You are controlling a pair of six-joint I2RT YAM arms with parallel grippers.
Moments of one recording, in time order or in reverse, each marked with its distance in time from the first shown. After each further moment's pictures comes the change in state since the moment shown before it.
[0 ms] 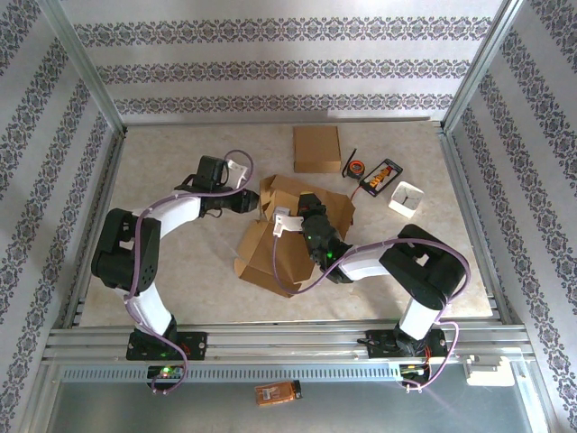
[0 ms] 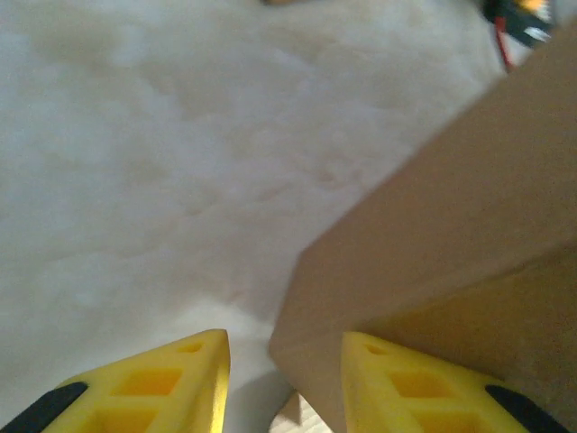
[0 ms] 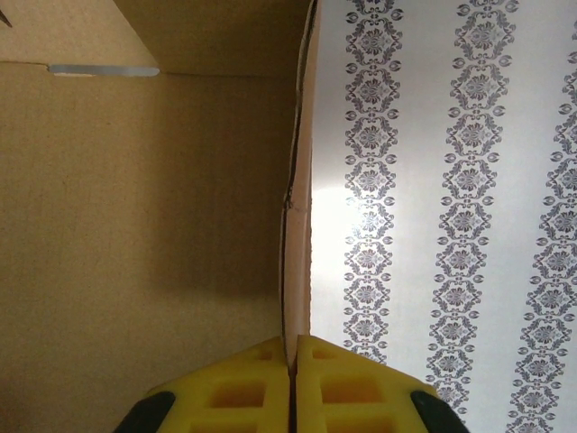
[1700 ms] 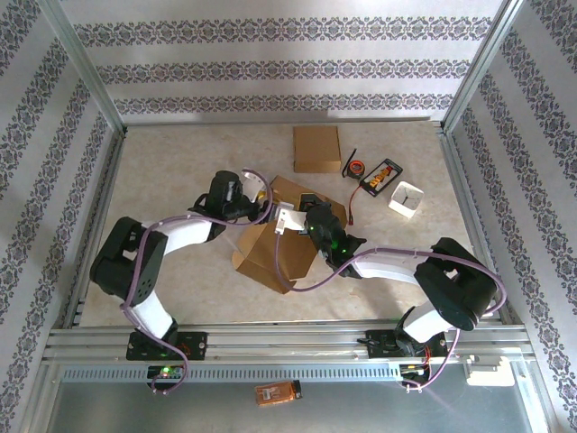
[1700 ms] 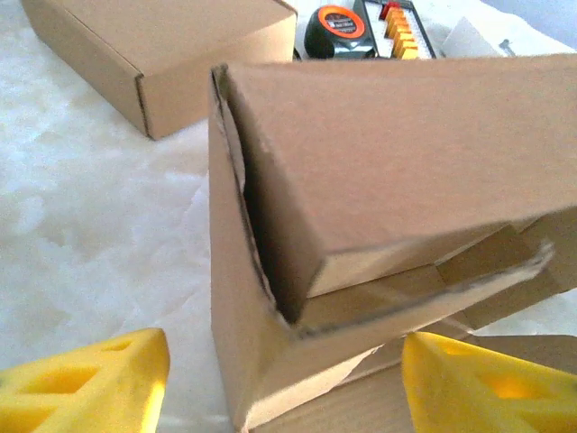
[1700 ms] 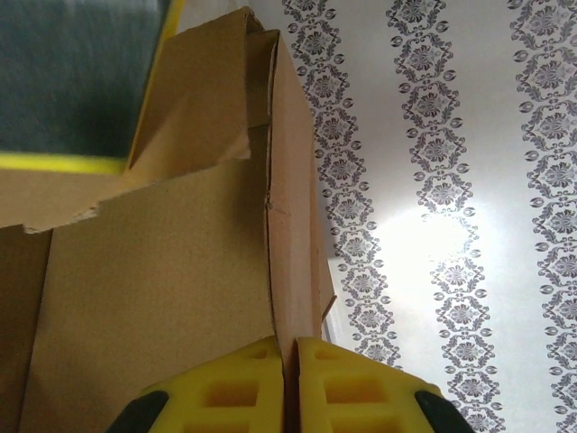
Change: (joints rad) left arm -0.145 -0.083 -0.209 0.449 -0.114 0.085; right arm -0.020 -0.197 0.049 -0.422 -0.170 0.330
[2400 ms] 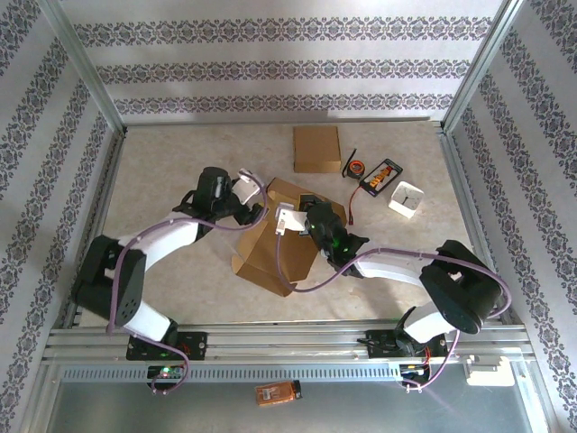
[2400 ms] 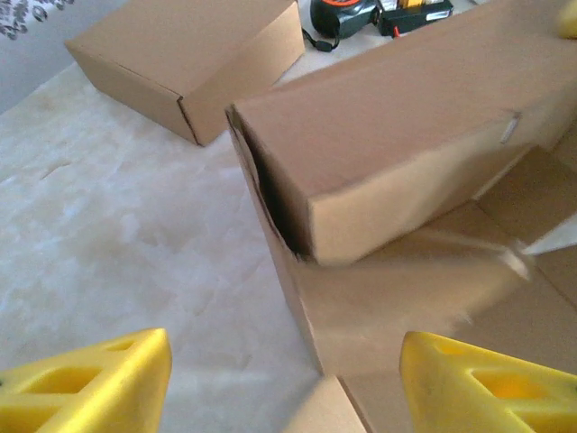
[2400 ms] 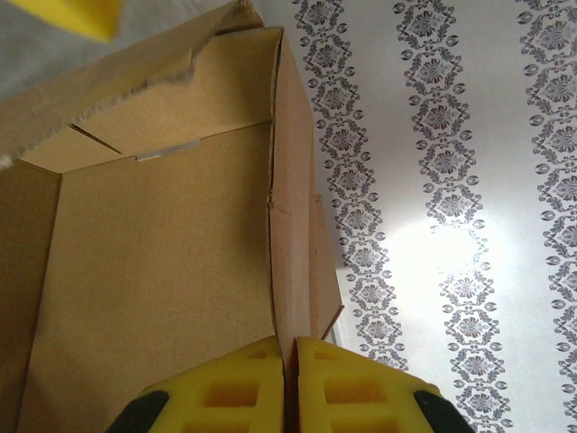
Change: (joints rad) left arm 0.041 -0.114 0.039 -0.232 -0.034 0.331; right arm -0.006 -0.032 0.008 -0.059 -0.048 0.005
